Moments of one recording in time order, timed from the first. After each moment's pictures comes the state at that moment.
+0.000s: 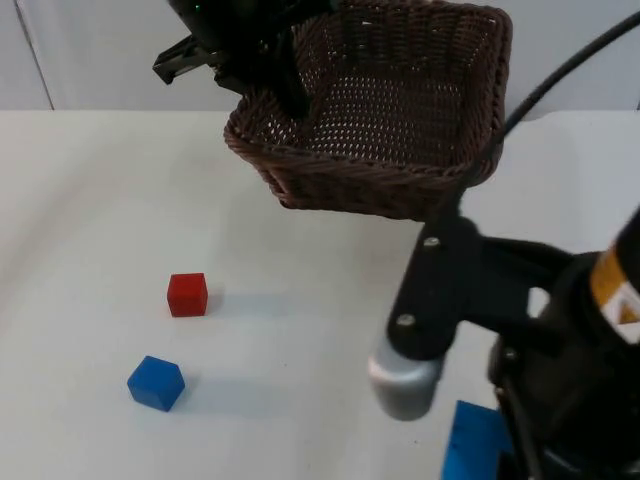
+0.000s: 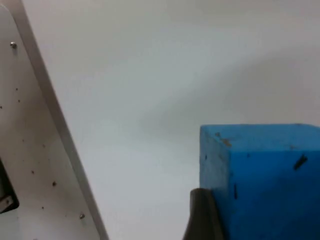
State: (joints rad) right arm 1.01 1.55 -0.84 0.03 0.70 -0.27; left arm -0.28 2.26 -2.00 -0.50 1.15 0.07
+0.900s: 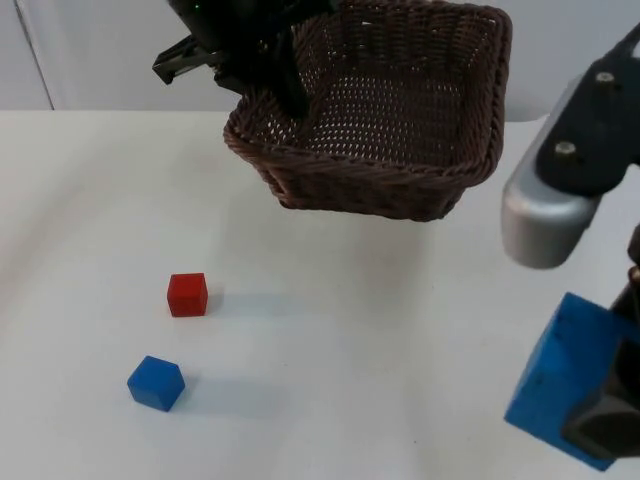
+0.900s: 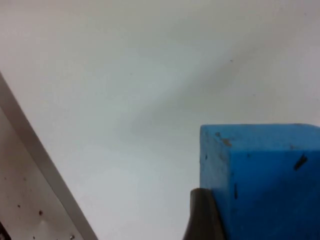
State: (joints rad) right arm 1.01 1.29 -0.82 -0.15 0.83 0.03; left arm -0.28 2.26 -2.00 -0.50 1.15 0.07
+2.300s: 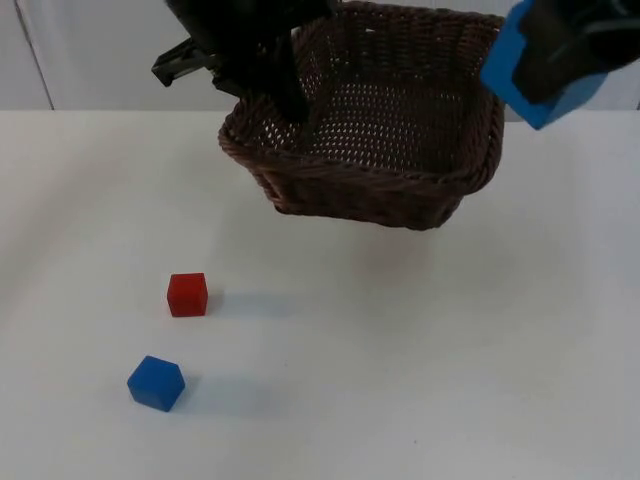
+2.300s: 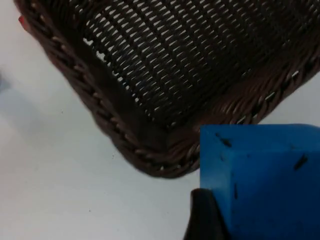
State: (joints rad) right arm 0.72 1.48 -1.28 -0.24 0.89 0.12; left arm -0.28 2.26 -2.00 -0.50 1.19 0.09
